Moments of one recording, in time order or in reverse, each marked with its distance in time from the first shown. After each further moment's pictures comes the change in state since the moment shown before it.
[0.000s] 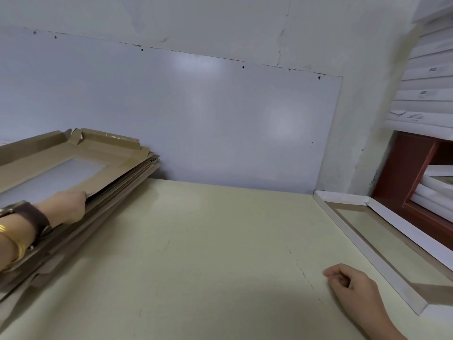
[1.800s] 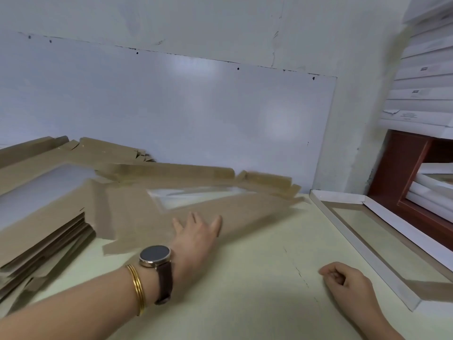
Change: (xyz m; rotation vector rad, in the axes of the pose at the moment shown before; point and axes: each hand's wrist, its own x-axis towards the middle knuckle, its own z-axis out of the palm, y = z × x) left_hand -0.141 0.205 0.030 0.136 0.185 0.632; right_hand 0.001 0.000 0.000 0.044 -0.009 0.004
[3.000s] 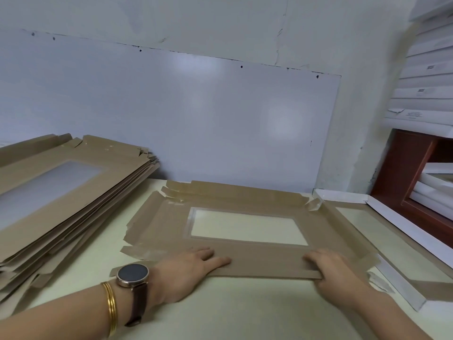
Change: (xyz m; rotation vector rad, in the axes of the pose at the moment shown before) left_hand -0.036 -0.035 0.043 -0.282 -0.151 0.463; right_hand 0.030 -0.022 0.008 -0.698 -0.387 -0.353
